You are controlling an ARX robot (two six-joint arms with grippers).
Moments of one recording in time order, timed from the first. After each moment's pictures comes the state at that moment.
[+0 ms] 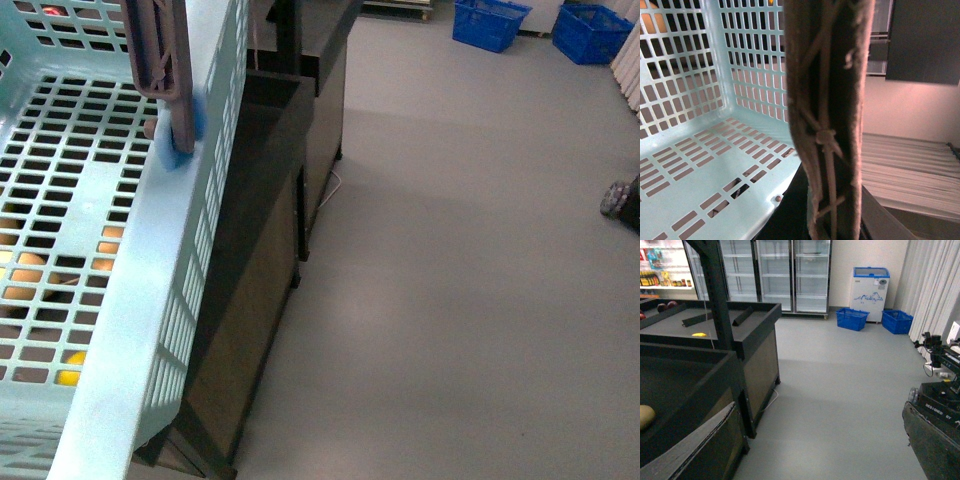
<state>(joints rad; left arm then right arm) -0.41 0.90 0.79 -0.15 -0.44 -1.58 0.00 0.00 0.01 0.00 0.00 0.00</state>
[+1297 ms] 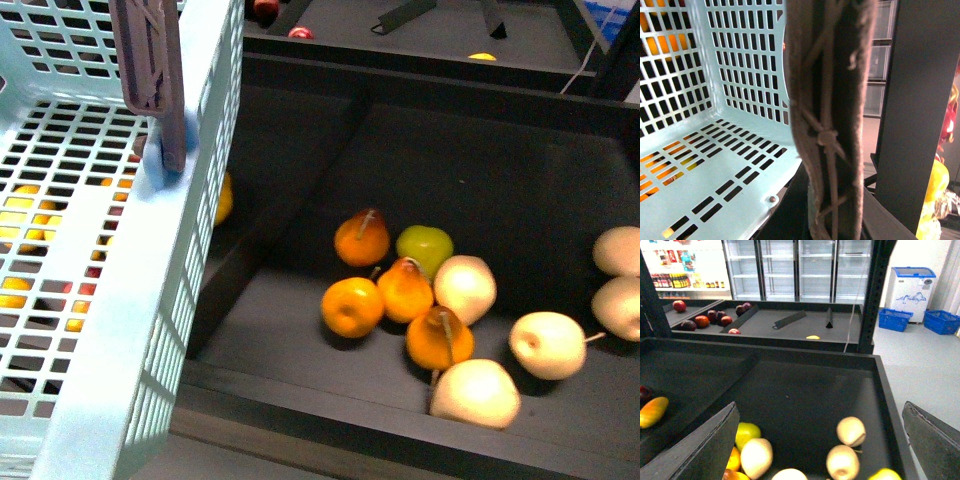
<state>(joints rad) -0.41 0.90 0.78 -0.15 -0.44 -1.58 0.00 0.00 0.01 0.00 0.00 0.00</state>
